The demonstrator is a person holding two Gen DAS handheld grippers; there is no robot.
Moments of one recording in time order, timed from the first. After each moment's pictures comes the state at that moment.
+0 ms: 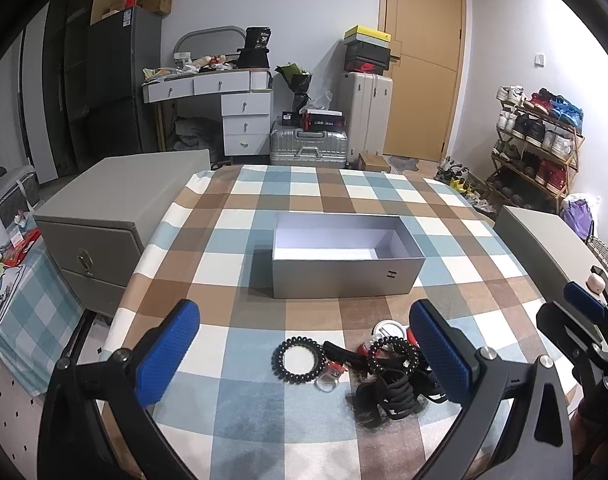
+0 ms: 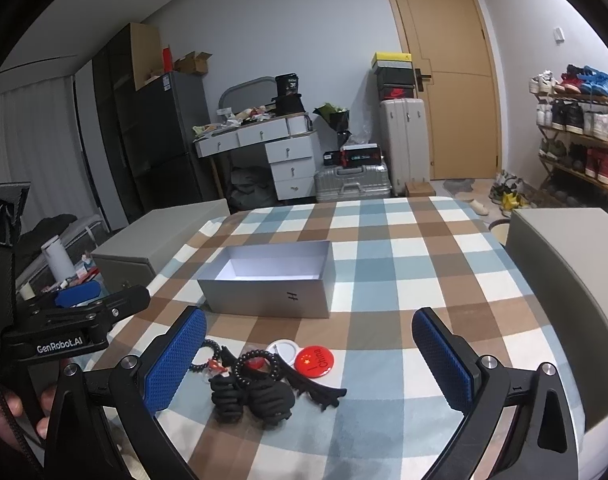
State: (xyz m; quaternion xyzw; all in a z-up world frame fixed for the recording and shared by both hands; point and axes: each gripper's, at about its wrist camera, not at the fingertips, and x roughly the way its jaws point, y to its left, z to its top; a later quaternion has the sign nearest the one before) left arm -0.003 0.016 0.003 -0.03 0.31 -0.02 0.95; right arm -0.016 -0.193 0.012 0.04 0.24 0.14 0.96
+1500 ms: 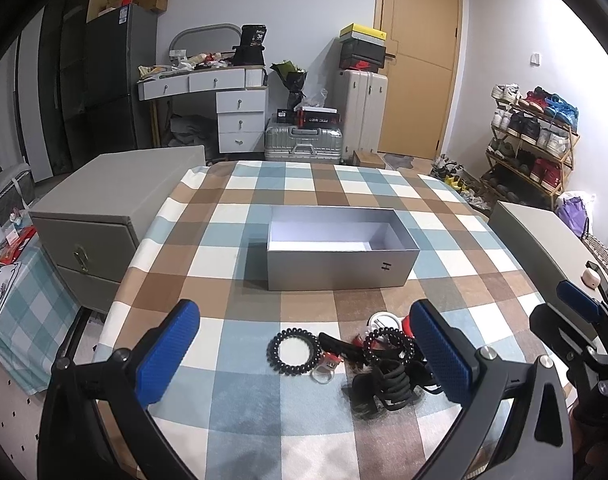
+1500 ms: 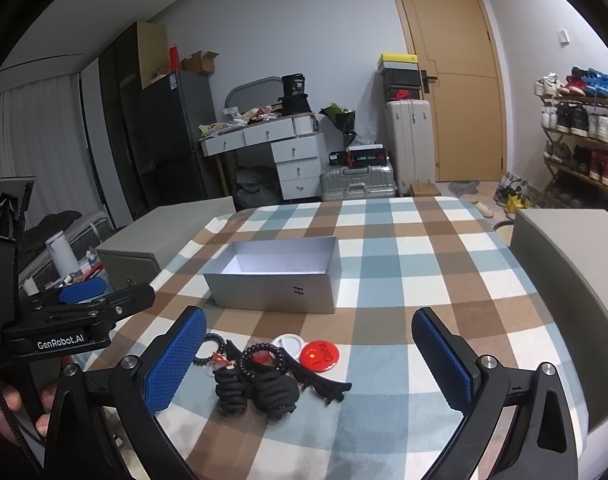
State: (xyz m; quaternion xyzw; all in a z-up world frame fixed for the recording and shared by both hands) left arm -0.009 0.015 0.000 -0.03 0.32 -0.03 0.95; right arm -0.020 -0.191 0.005 0.03 0.24 0.15 0.96
